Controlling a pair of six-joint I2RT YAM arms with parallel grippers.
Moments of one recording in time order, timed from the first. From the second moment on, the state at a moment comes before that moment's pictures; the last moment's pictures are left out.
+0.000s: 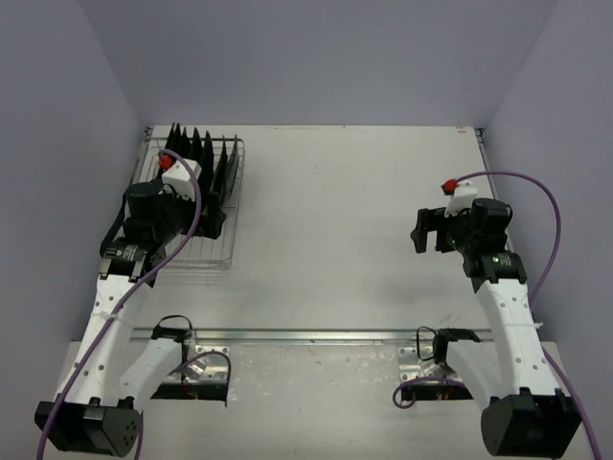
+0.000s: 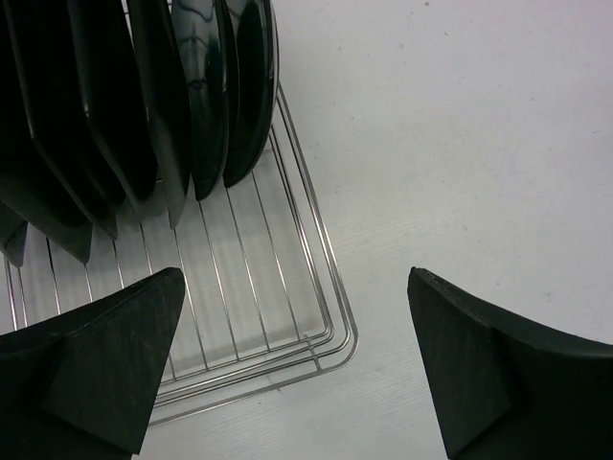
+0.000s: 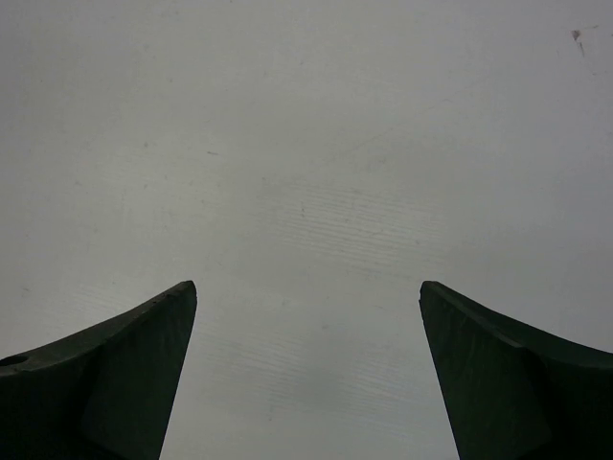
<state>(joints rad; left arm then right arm) -0.04 0.83 0.91 -0.57 0.21 0.06 -0.06 0.84 0.70 -0.47 -0.24 -0.12</state>
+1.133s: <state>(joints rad) 0.52 1.56 1.78 -1.07 0.49 0.32 -0.06 0.82 0.69 -0.49 -0.28 -0.19</state>
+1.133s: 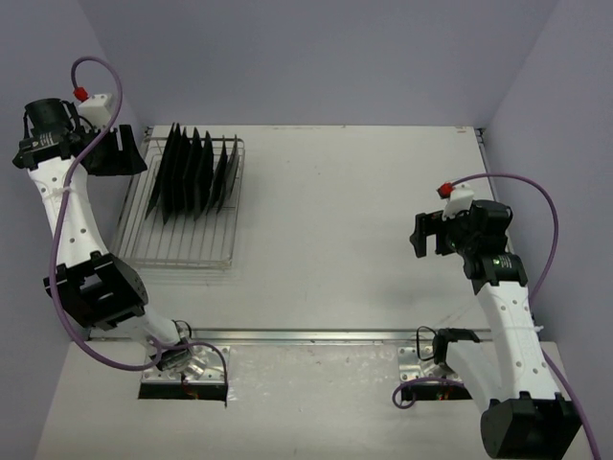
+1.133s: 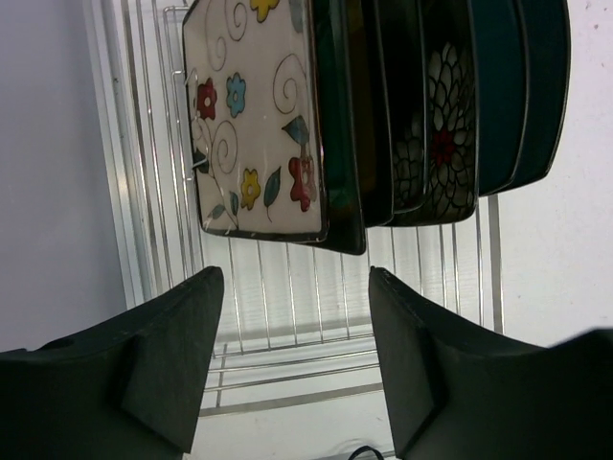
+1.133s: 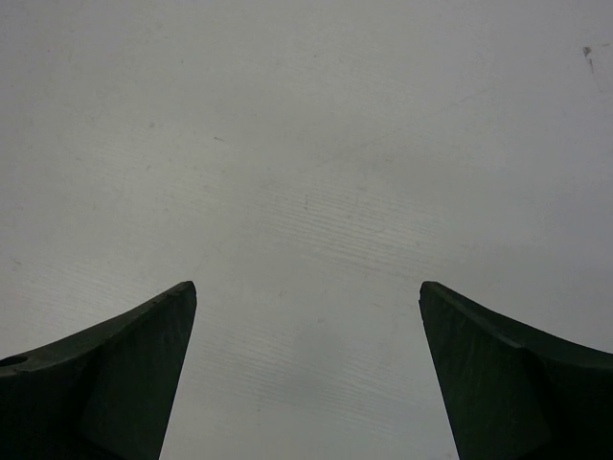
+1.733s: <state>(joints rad) 0.50 1.72 1.87 -1.10 0.50 0.38 -0.06 0.85 0.68 -0.50 -0.27 -0.19</state>
